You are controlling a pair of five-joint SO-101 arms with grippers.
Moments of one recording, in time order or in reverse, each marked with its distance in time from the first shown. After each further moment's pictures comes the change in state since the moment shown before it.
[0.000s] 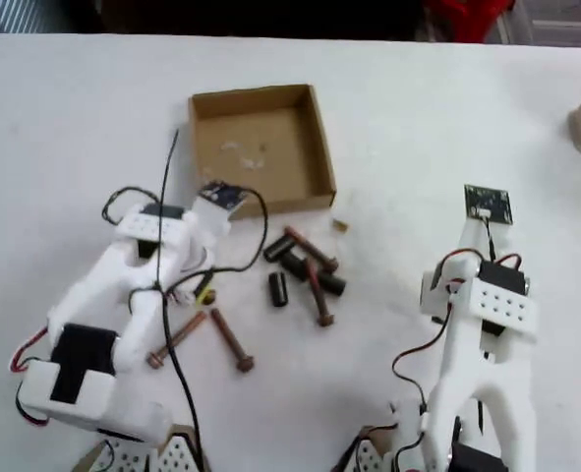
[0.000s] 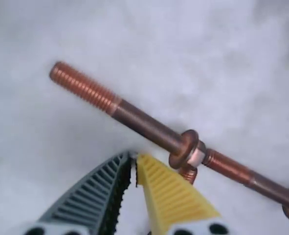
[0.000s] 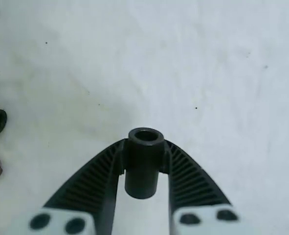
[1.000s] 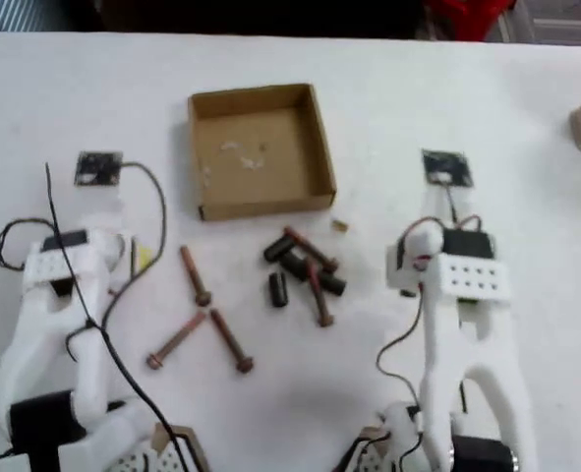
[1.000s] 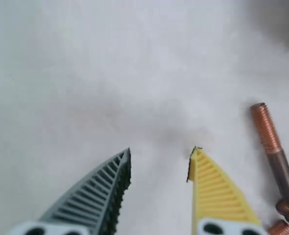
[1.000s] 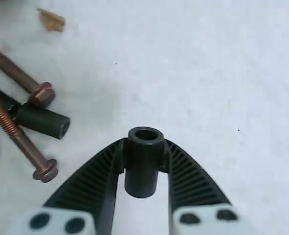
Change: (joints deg) left arm -22.2 -19.1 11.2 -15.0 8.0; right arm -11.5 3.3 -8.5 4.9 -7.6
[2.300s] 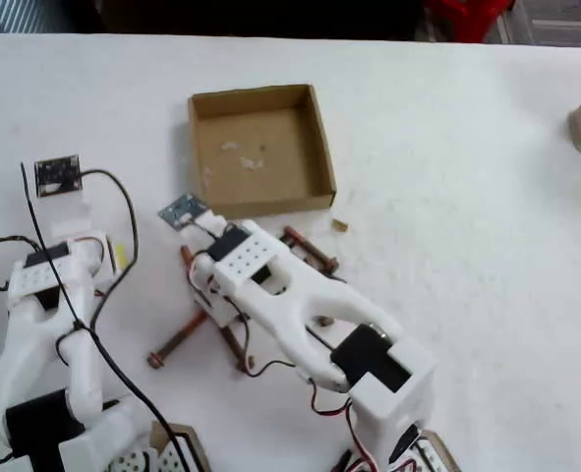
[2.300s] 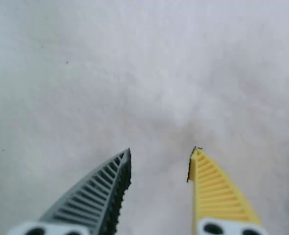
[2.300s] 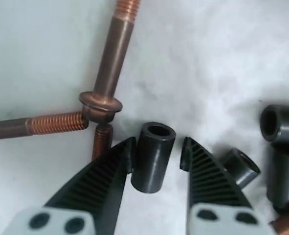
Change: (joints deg) left arm -7.5 0.0 5.2 -11.9 7.0; right arm -52.9 43.9 -29.8 -3.1 -4.4
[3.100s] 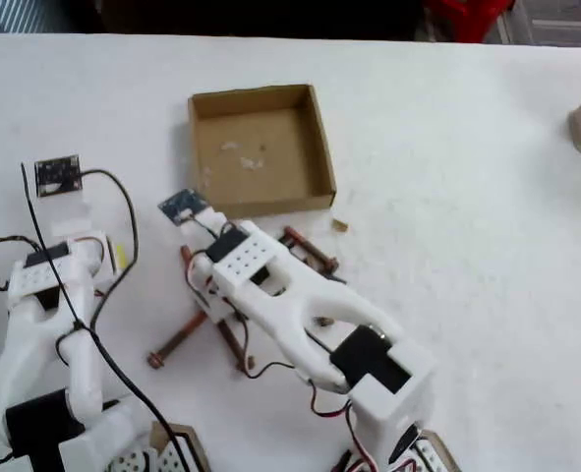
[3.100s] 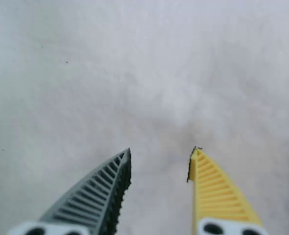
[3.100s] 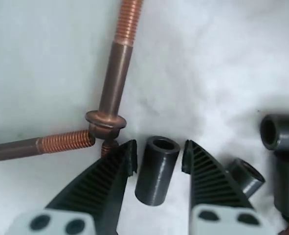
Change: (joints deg) left arm 0.0 0.0 0.0 0.0 0.0; right arm -1.1 -0.4 -0.1 -2.5 -3.1
